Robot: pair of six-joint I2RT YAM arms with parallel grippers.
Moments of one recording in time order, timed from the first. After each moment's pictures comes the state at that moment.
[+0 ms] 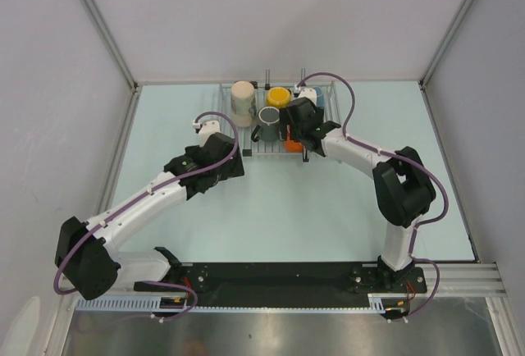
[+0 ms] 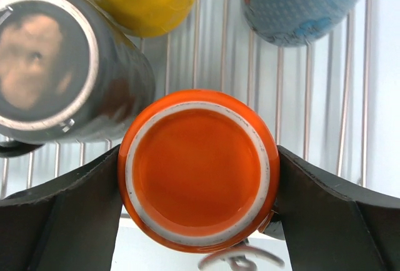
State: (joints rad) left arm -0.68 1.23 0.98 -0.63 -0.49 -0.68; right arm 0.60 1.88 1.39 -0.20 0.38 0.38
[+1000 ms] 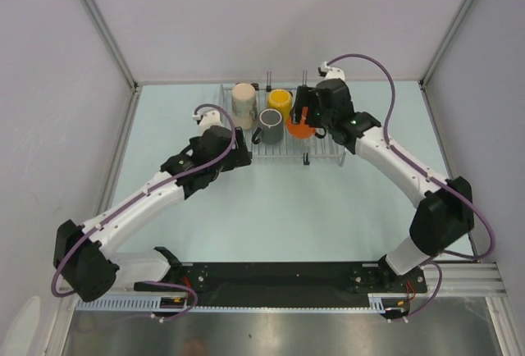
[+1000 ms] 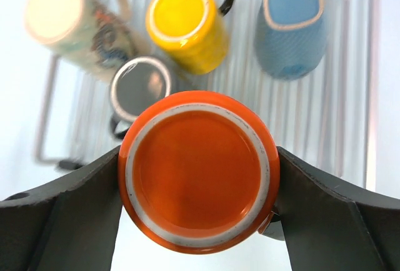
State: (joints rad) left arm -0.68 1.23 1.02 -0.53 -0.44 -0.68; right arm 0.54 1.59 1.42 -0.33 0.23 0.43
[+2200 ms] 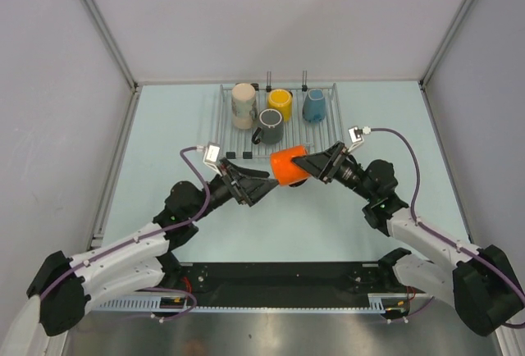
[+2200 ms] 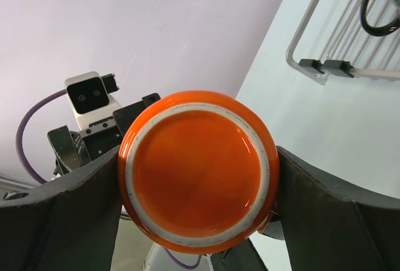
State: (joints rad) left arm -0.80 0.84 0.38 0.67 0.19 -0.87; right arm 0.50 1.00 0.43 0.71 -0.43 1.12
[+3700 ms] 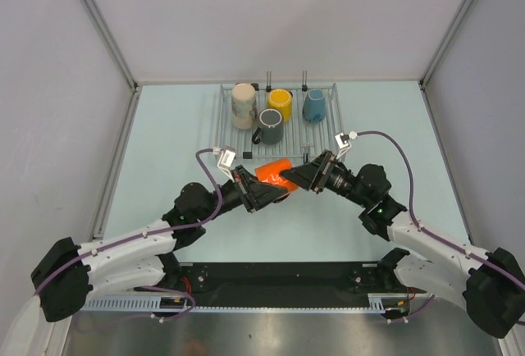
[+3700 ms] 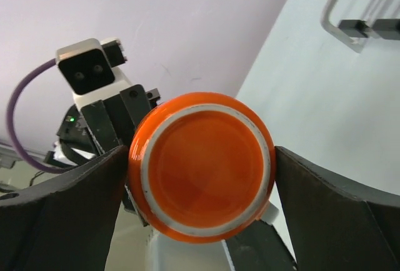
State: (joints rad) left arm -0.91 0.96 0.40 0.76 0.23 -0.85; right arm 0.66 0.97 0.46 0.63 -0.38 1.10
